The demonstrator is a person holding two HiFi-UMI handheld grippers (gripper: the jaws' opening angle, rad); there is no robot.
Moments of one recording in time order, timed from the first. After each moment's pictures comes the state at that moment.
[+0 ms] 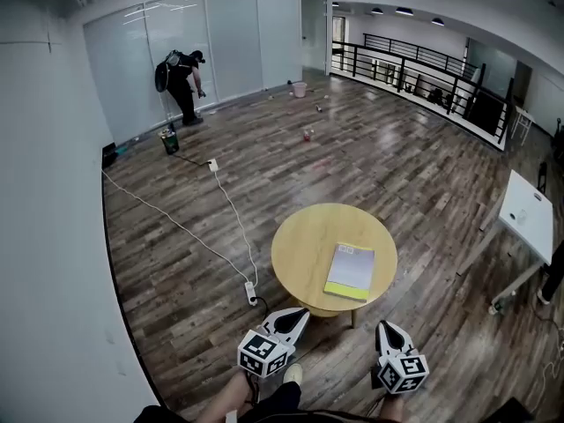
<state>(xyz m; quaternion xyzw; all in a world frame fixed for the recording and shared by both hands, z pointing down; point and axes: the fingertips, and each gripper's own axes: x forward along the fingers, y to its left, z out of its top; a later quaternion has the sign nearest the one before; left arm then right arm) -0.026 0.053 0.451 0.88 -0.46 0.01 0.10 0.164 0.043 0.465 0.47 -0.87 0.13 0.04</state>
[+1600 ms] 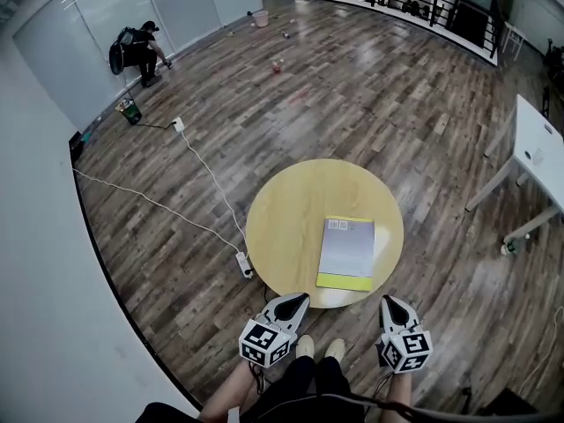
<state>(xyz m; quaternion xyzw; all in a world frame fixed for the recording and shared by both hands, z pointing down) -0.014 -0.101 0.557 0.88 -0.42 0.09 0.20 0.174 -0.106 0.563 0.51 -0.83 0.20 0.12</state>
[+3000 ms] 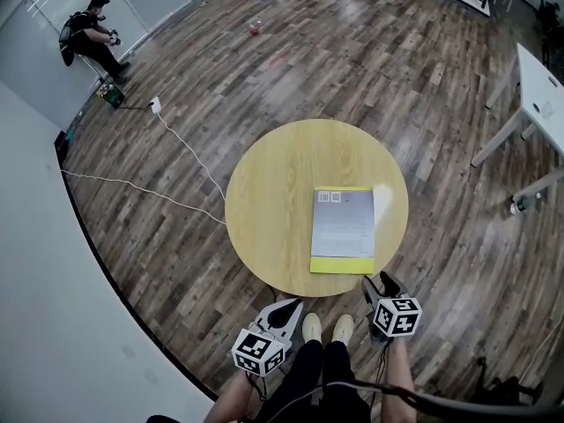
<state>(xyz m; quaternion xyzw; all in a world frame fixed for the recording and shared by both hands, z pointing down) -0.008 -0.080 0.646 0.86 -0.41 0.13 0.27 0.177 -0.137 0.739 0.51 -0.76 0.36 0.16</state>
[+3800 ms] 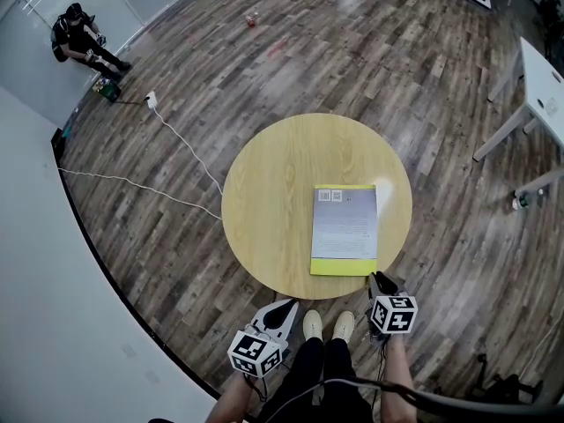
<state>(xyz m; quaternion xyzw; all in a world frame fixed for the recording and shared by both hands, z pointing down) -0.022 -0.089 0.663 0.85 -0.42 0.13 0.29 0.183 -0.146 0.770 0.54 -0.73 0.37 0.21</state>
